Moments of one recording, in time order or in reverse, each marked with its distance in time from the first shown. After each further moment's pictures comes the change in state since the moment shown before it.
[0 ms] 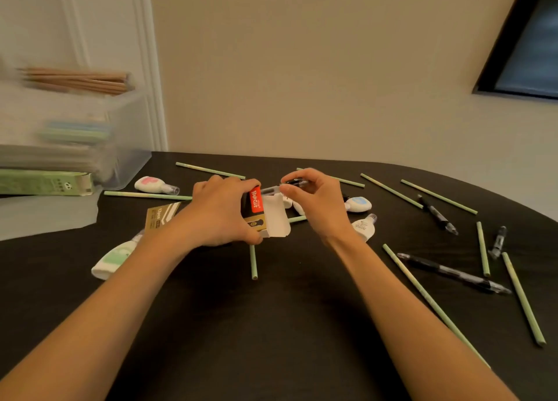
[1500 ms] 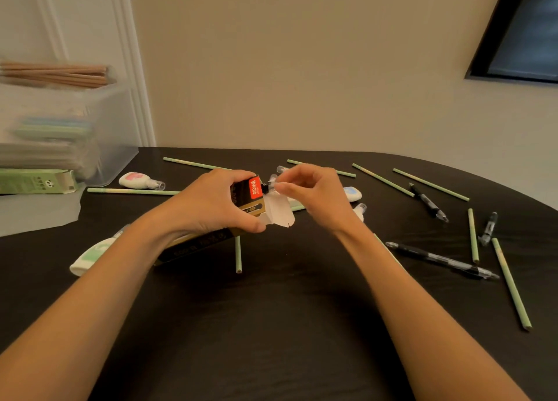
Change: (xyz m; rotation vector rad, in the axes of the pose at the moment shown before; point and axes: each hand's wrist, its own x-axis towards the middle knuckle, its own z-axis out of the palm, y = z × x) left_hand 0.009 0.000 0.006 -0.418 -0.026 0.083; right_hand -0.004 0.003 -0.024 -0.051 -0.133 -0.040
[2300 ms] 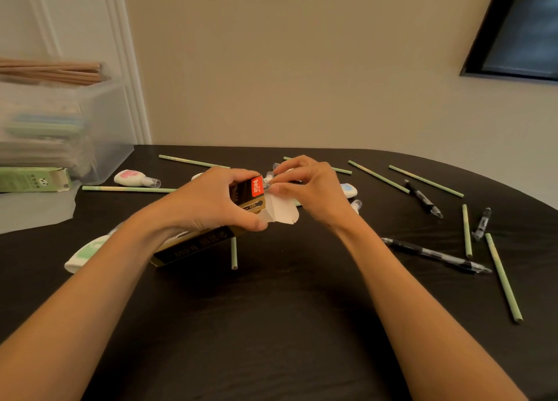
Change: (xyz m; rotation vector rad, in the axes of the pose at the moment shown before) left_hand -0.005 0.013 -0.002 -0.085 -0.097 0.050; right_hand 0.002 -0.005 -0.005 -0.124 -0.025 -0.010
